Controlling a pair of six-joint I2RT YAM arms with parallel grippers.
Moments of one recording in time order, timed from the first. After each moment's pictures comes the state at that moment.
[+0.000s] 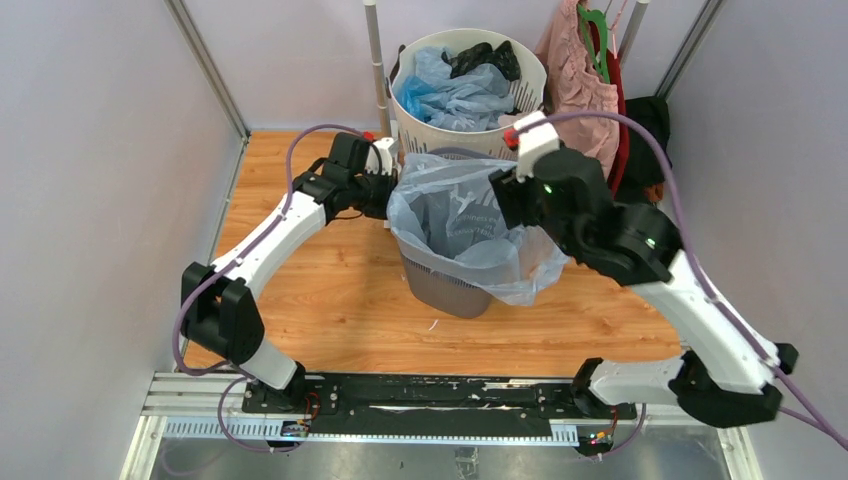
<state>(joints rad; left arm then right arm) -0.42 1.53 1.33 -0.56 0.36 -0.24 0.96 1.15 1.72 -0.99 0.63 0.00</state>
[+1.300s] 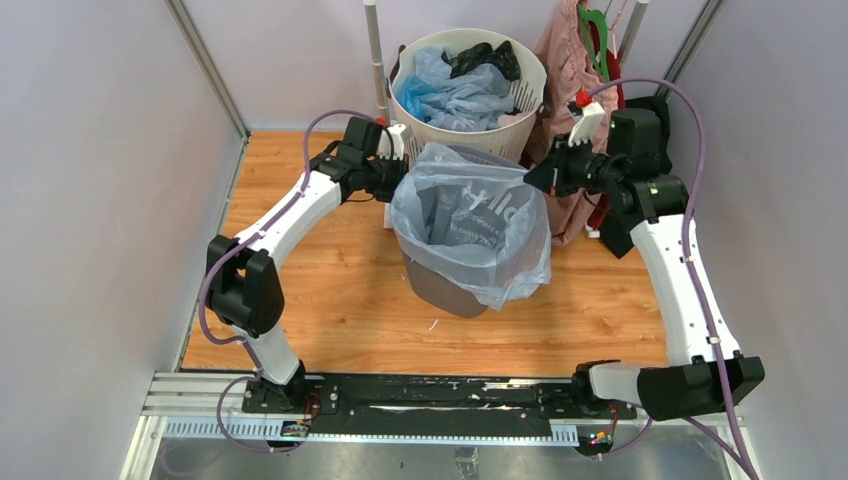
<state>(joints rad) -0.41 1.72 1.52 -0.57 0.40 -0.23 0.16 1.25 1.50 -0.73 -0.56 0.09</state>
